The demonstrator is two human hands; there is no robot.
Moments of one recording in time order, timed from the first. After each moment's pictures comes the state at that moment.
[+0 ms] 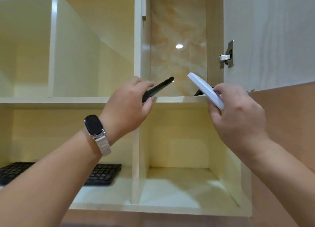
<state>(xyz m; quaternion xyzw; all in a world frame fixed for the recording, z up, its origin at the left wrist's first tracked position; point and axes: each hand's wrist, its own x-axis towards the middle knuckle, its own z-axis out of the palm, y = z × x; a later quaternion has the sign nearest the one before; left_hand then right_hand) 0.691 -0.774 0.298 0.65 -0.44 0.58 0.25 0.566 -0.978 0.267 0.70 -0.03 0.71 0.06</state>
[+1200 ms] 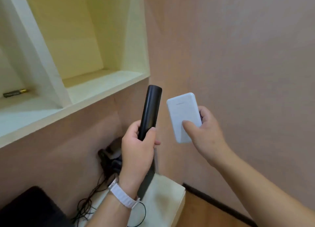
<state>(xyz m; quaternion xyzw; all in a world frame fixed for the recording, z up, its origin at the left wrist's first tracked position) 0.623 -0.767 -0.029 0.51 -0.51 -0.30 0.63 0.461 -0.785 -0.006 0.58 -0.50 0.55 -0.32</state>
